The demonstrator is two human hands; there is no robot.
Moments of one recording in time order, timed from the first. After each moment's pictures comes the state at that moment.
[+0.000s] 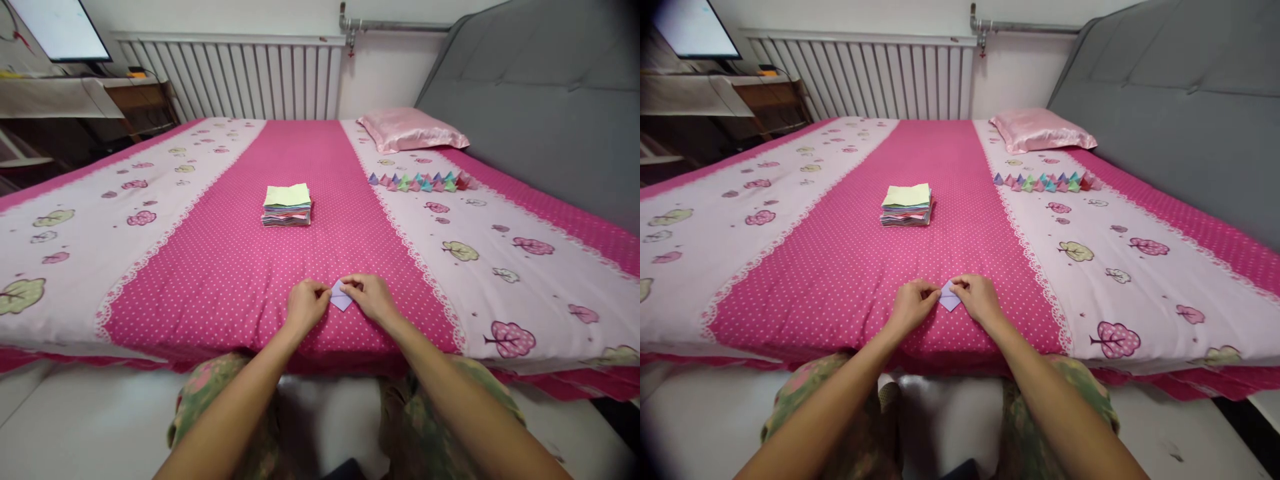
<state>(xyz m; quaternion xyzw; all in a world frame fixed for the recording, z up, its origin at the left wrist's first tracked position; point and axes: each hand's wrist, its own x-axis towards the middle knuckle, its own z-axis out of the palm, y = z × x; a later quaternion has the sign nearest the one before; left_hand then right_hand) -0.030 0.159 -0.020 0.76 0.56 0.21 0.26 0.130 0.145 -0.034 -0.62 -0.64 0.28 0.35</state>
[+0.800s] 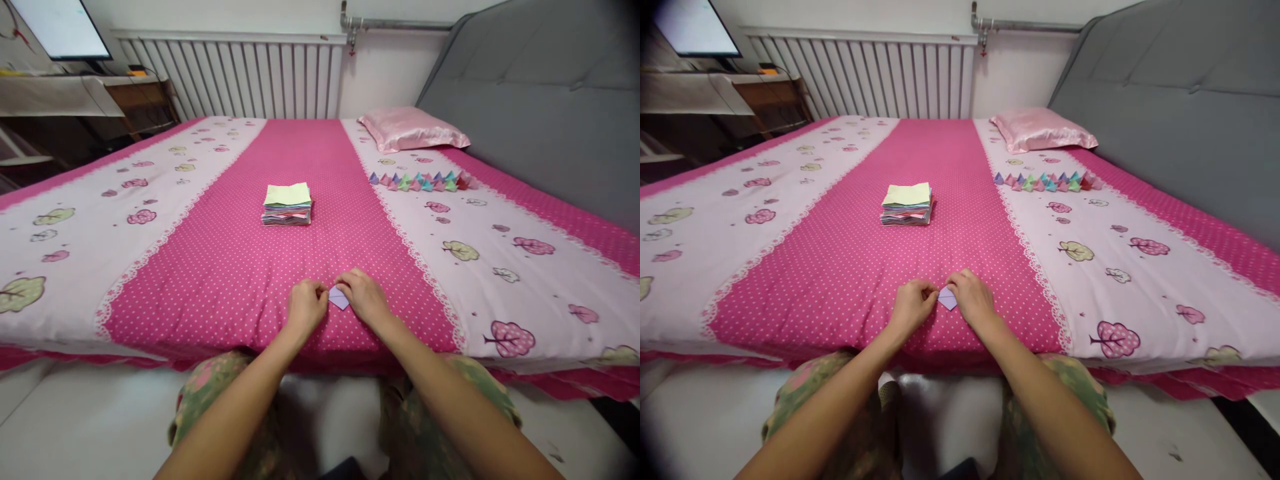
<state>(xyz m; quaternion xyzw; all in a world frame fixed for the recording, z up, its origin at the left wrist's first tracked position) -0.026 0.155 -0.018 0.75 0.59 0.20 0.23 0.117 0.144 -0.027 -0.67 -0.71 0.12 0.19</state>
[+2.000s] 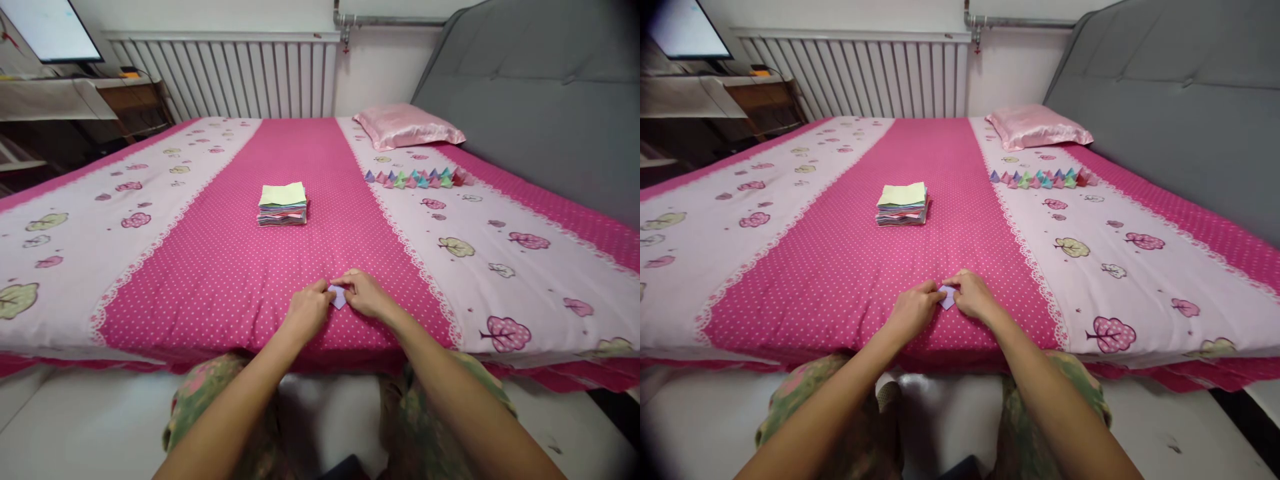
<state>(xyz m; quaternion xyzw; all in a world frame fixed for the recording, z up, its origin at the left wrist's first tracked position) -0.028 0.150 -0.022 0.89 0.44 0.05 0.08 0.134 0.150 -0.025 -0.59 -0.74 0.25 0.22</state>
